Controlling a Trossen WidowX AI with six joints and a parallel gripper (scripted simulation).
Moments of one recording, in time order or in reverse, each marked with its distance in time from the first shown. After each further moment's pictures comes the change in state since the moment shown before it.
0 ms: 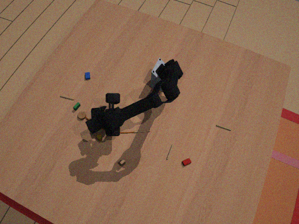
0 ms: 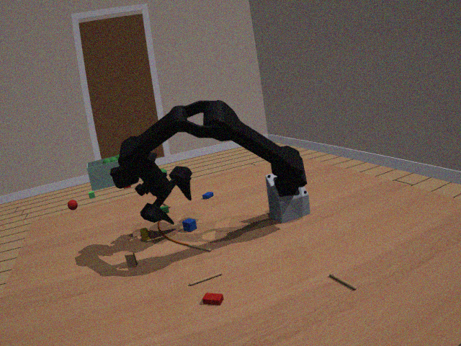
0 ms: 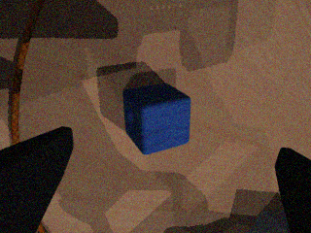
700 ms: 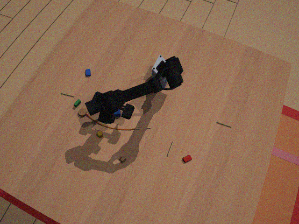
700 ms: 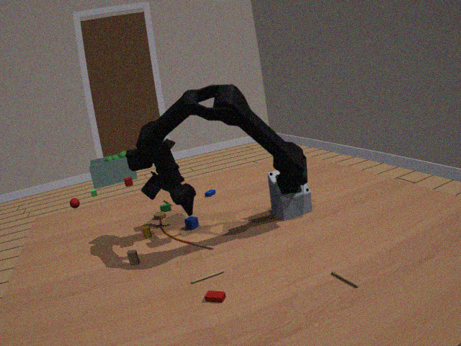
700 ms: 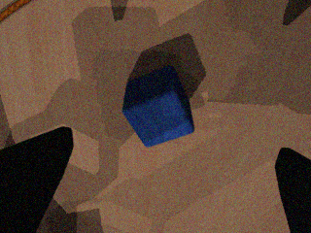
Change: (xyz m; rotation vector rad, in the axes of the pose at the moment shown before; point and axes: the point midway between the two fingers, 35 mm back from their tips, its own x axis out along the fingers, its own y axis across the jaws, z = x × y) arm 0.007 -0.014 0.003 -1.175 -0.152 0.248
